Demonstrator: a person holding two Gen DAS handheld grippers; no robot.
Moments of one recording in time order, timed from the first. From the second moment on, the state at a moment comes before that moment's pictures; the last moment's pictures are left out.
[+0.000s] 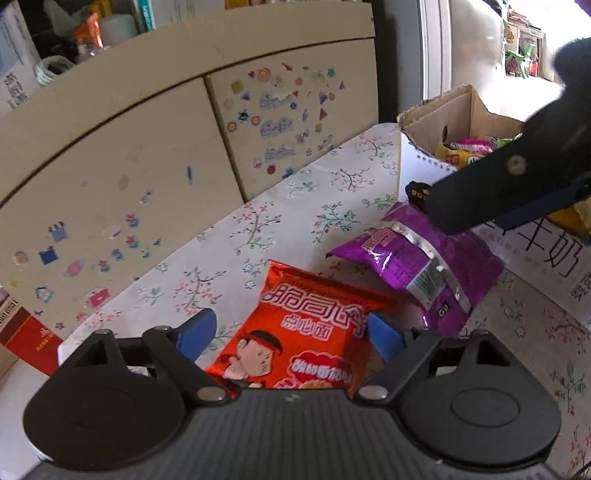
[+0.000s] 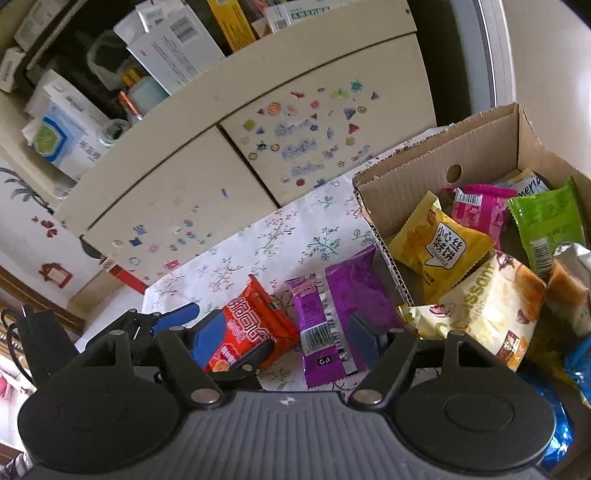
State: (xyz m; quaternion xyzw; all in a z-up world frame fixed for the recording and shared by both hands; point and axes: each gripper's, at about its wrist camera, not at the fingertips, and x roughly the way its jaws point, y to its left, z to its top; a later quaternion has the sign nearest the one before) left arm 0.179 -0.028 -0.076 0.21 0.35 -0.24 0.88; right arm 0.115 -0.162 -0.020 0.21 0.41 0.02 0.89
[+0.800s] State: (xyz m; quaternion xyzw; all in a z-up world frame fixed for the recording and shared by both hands) left arm 0.182 0.056 -0.070 0.14 0.40 -0.16 0.89; right arm 0.144 -0.110 -0.047 0.07 0.42 -0.03 0.90
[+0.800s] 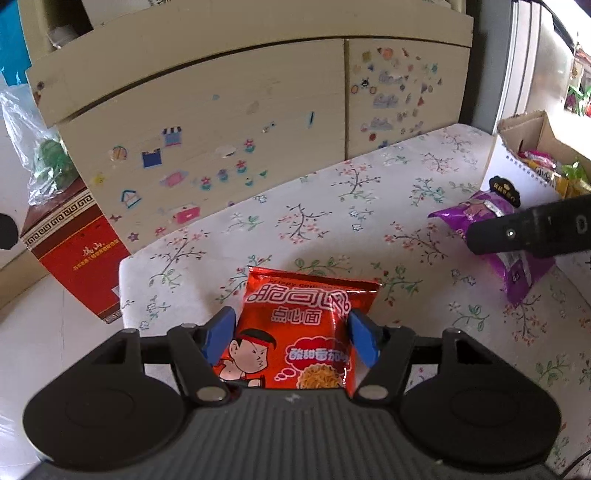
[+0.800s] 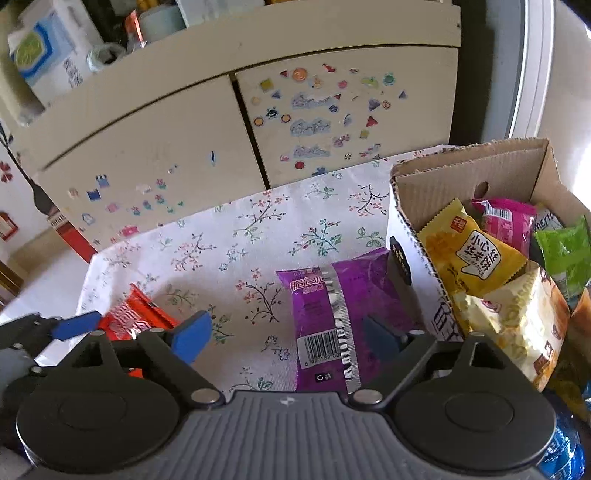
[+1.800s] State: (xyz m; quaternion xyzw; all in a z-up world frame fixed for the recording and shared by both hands) left arm 0.189 0.082 -0.073 0.09 0.41 -0.13 0.90; right arm 0.146 -0.070 -0.065 0.01 0.39 -0.09 0.92
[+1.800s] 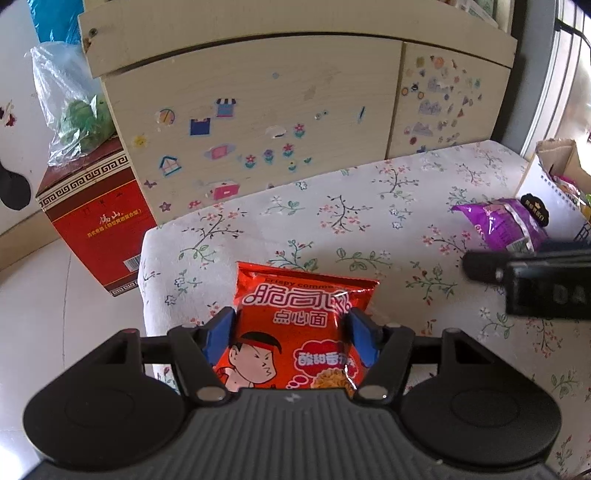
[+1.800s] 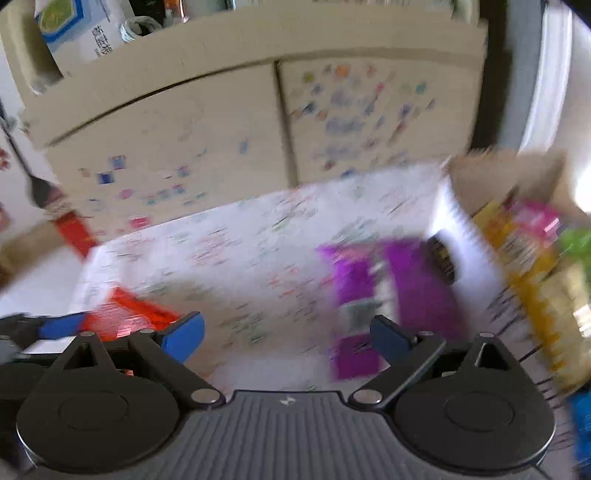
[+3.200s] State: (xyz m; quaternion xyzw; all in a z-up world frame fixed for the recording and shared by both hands) left arm 0.191 0.075 -0.076 0.10 0.41 -0.14 0.90; right arm 0.185 -0.090 -0.089 0.03 0.39 -0.13 0.91
